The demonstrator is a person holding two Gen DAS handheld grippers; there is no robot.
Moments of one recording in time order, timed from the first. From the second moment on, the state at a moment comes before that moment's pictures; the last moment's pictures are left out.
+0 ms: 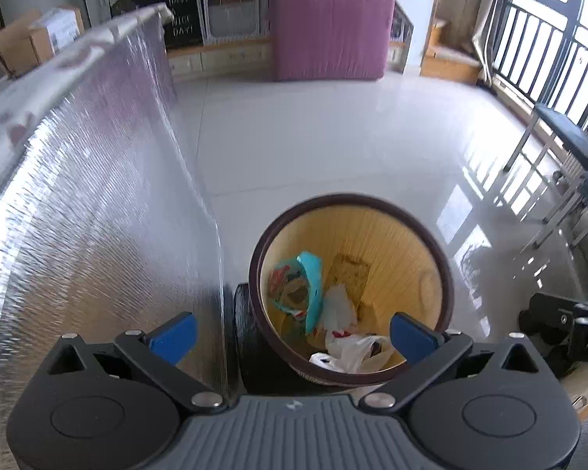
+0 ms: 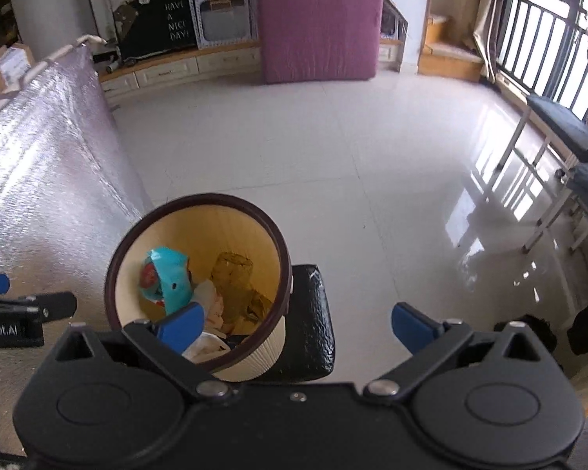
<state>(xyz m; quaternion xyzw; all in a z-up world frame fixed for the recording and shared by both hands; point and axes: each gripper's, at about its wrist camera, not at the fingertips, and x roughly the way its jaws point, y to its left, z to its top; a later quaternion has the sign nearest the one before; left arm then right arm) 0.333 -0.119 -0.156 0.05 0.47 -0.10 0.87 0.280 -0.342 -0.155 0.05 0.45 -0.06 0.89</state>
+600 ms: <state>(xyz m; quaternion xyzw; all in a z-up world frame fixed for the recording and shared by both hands) 0.277 -0.074 -0.049 0.03 0.36 -0.10 0.93 0.218 -0.316 -0.051 0.06 0.33 -0.05 0.94</state>
